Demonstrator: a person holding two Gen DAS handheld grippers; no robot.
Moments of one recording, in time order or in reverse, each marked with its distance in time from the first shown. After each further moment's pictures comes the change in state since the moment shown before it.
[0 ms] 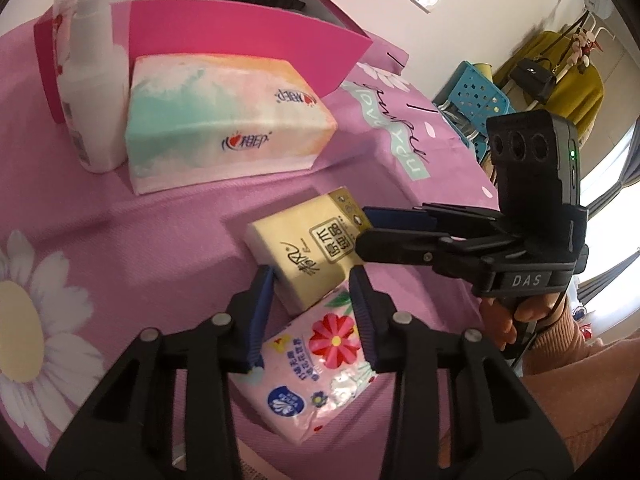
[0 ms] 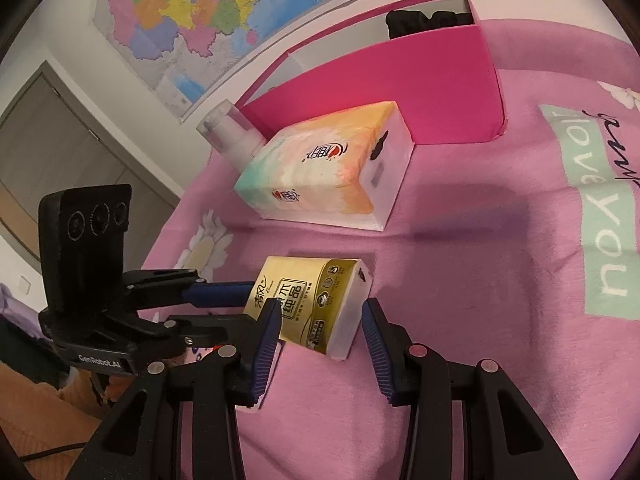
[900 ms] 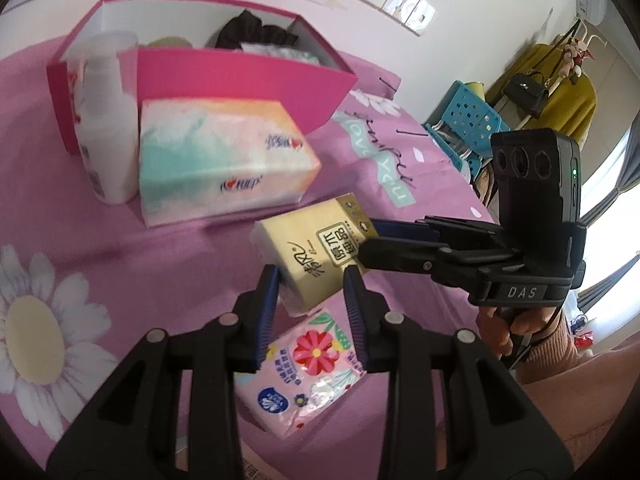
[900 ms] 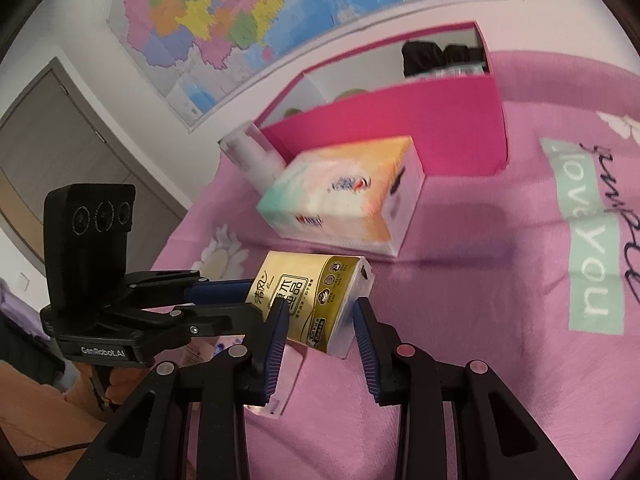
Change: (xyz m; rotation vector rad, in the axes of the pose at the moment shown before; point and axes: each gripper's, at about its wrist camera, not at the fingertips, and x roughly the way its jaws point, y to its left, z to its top) left arm -0.028 -0.008 0.007 0.010 -0.084 -0.003; right arm -0.021 0.022 0.007 -0.036 -0.062 -0.014
